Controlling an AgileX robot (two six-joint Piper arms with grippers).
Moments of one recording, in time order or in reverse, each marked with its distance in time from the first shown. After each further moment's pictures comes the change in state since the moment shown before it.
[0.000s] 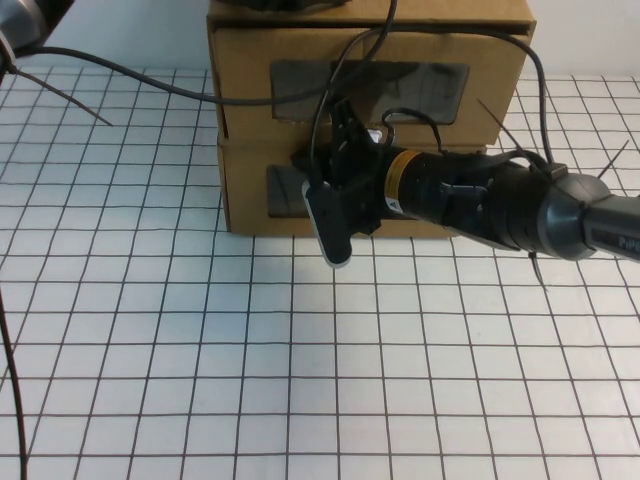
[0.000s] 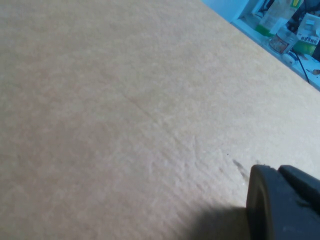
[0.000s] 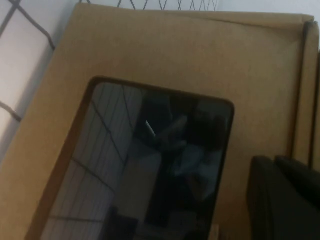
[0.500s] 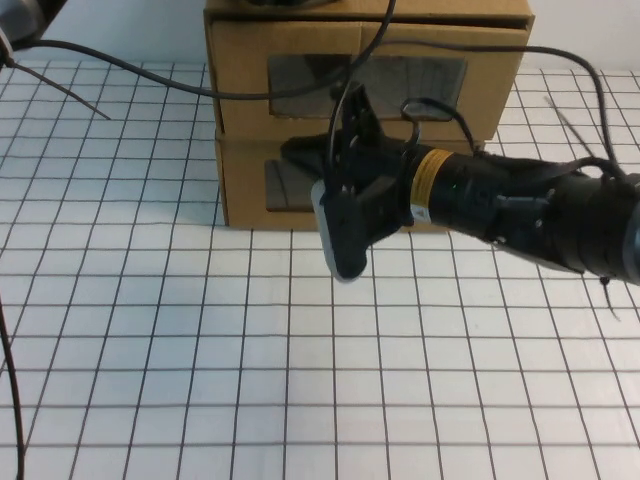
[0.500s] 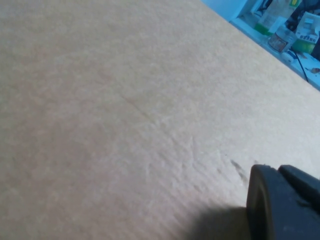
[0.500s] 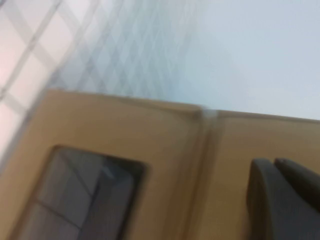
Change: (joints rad) right arm 0.041 -0.246 0.230 0.008 -0.109 0.005; left arm 0.000 0.000 -0.004 0.000 0.009 0.002
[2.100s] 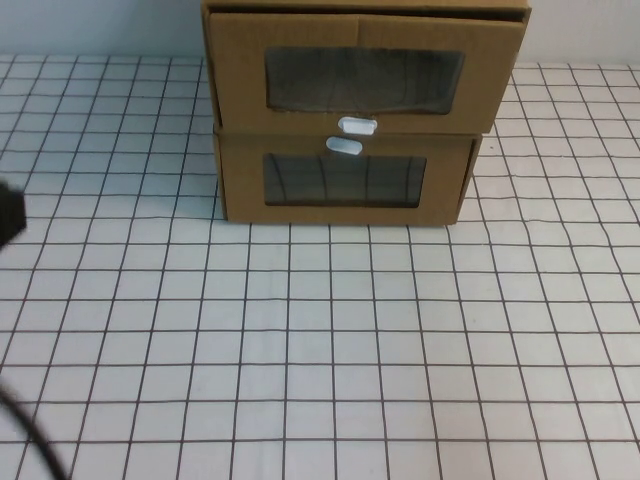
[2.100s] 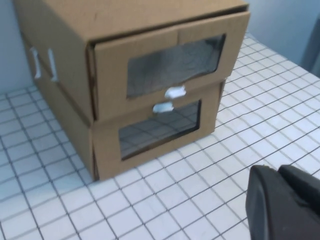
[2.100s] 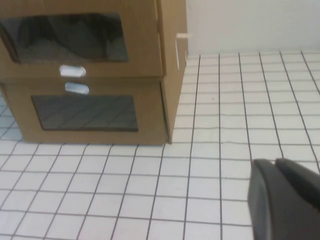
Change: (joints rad) right arm -0.327 -1.488 0.696 0.878 0.997 0.975; left arm 0.009 -1.469 1.267 0.522 -0.199 -0.272
